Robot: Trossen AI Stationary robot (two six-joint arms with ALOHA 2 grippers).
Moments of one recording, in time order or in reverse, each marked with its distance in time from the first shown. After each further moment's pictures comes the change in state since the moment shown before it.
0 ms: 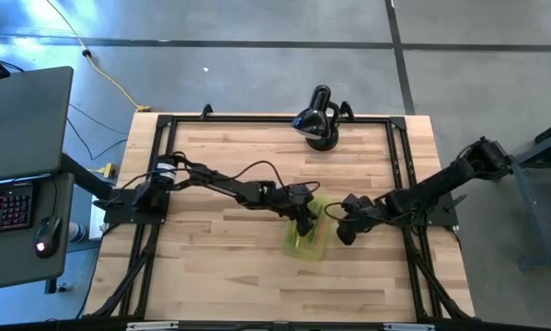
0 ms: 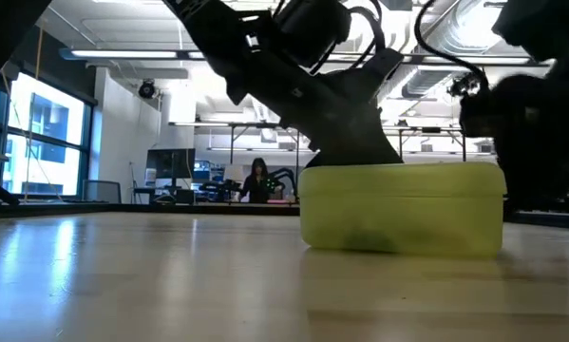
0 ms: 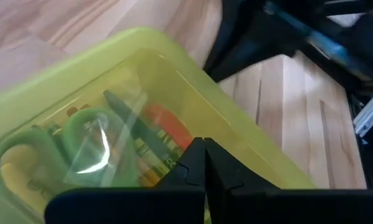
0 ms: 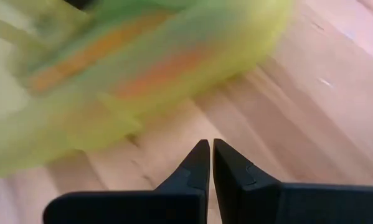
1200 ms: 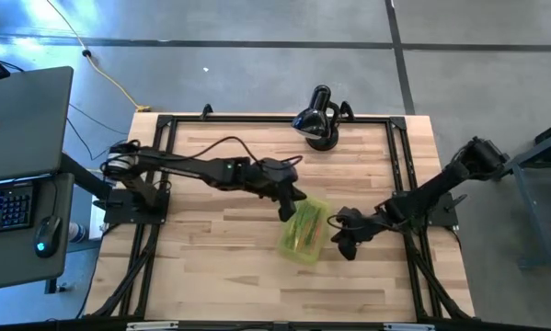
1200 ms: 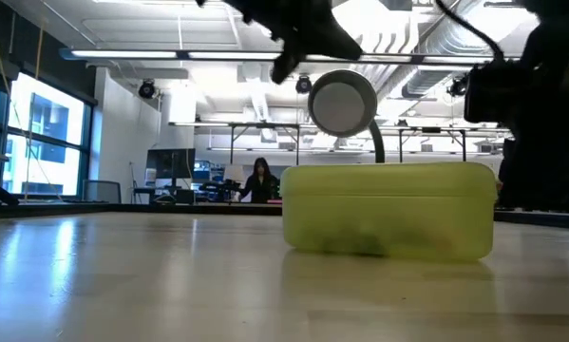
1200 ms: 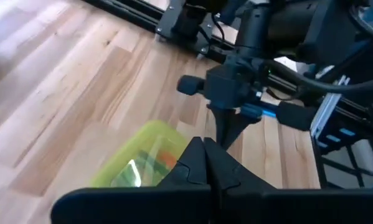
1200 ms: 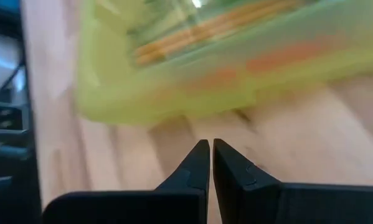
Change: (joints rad) left arm 0.021 -0.393 0.004 -0.317 -0.047 0.185; right arm 0.104 0.057 0.000 0.262 -0.089 -0.052
